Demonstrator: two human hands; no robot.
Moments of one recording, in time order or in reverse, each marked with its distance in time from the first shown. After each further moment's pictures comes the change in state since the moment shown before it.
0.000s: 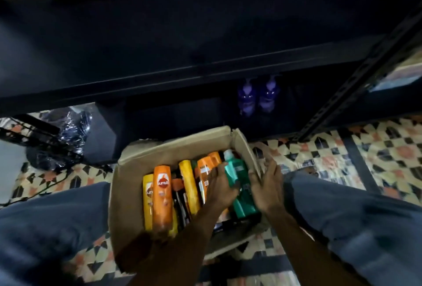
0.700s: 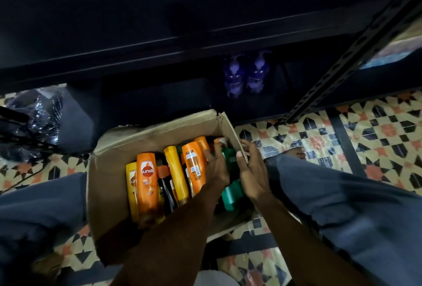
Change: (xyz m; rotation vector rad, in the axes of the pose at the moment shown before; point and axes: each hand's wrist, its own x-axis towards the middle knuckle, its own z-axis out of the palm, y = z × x) left_hand 0.027 0.021 0.034 -0.047 -0.042 -0.108; right_hand -0.002 -0.004 0.002 0.254 -0.150 0.003
